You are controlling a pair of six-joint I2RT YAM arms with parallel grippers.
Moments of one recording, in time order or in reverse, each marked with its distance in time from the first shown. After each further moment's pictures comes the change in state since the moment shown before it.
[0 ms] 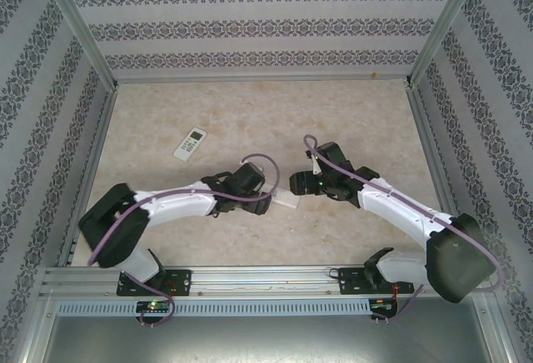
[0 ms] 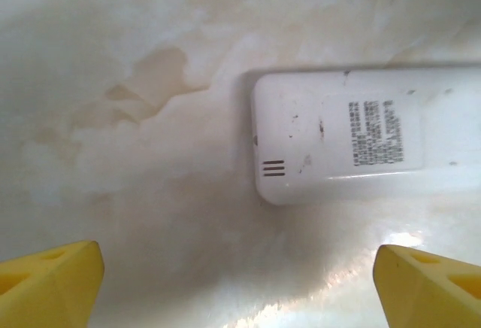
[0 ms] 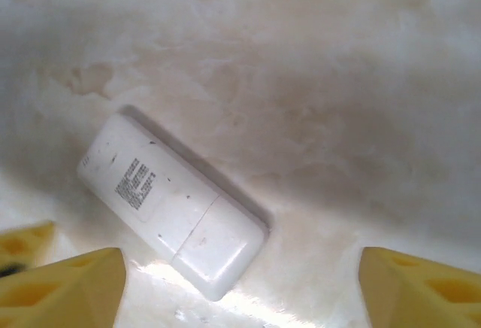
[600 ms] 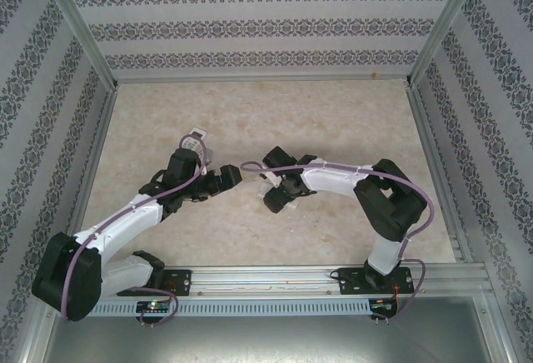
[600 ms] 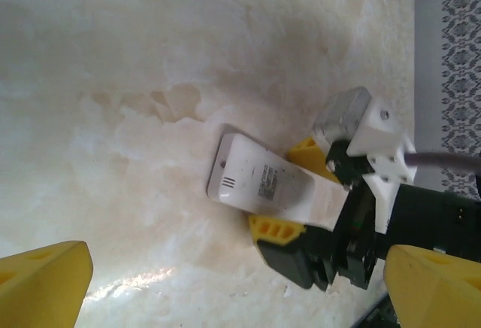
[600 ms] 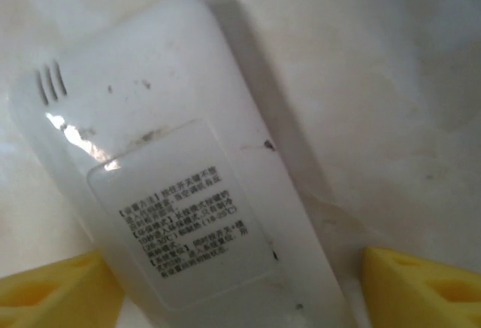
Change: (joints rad) left arm 0.410 -0.378 -0.257 0.177 0.555 -0.376; right arm 0.193 0.535 0.315 -0.140 0.095 -0.332
